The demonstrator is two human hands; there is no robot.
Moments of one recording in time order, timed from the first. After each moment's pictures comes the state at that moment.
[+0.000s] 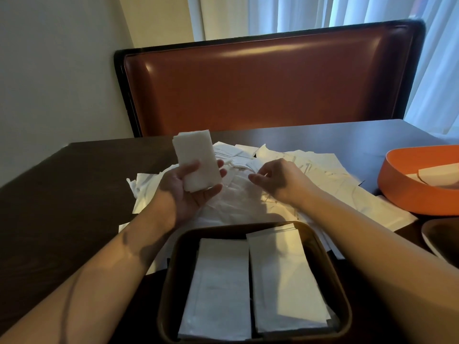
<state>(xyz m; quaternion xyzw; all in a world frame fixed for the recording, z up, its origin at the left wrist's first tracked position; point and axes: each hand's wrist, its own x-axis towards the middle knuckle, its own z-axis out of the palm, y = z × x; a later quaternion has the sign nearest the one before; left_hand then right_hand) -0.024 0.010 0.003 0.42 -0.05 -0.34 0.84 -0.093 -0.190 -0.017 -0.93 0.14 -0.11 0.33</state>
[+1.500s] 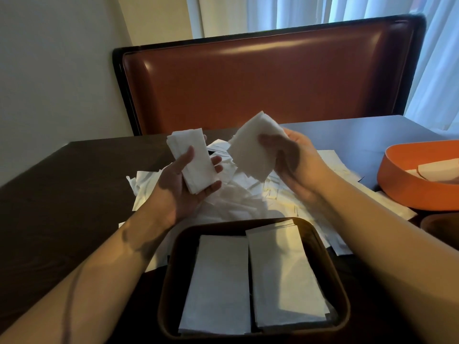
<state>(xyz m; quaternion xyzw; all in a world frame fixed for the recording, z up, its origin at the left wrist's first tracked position) -0.021 0.010 0.004 0.51 -0.09 -0.27 0.81 -0.113 -0.186 0.016 -0.60 -0.04 -0.18 0.78</state>
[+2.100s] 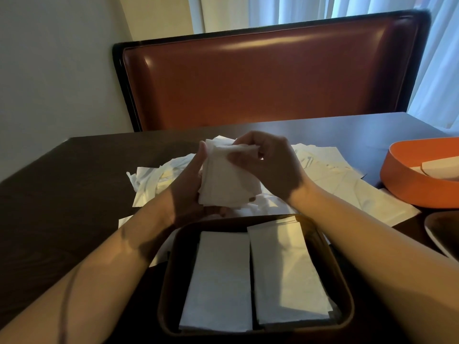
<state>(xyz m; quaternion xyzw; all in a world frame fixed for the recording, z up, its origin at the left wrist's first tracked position) -0.036 0.004 0.002 0.55 -0.17 -0.41 0.71 -0.097 -0.158 0.003 -0.81 -0.07 -0.34 0.48</state>
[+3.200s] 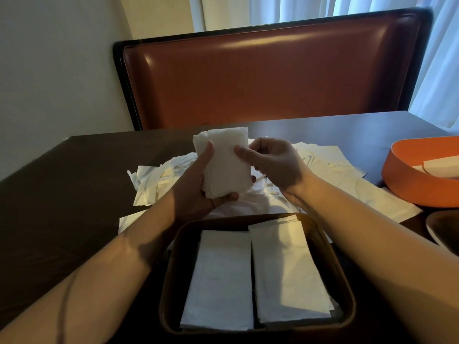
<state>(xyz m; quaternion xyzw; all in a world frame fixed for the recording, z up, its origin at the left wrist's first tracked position) -0.038 -0.003 -0.002 0.49 -0.16 -0.39 0.77 -0.099 -0.162 0.005 -0.74 0.02 -0.21 0.63</state>
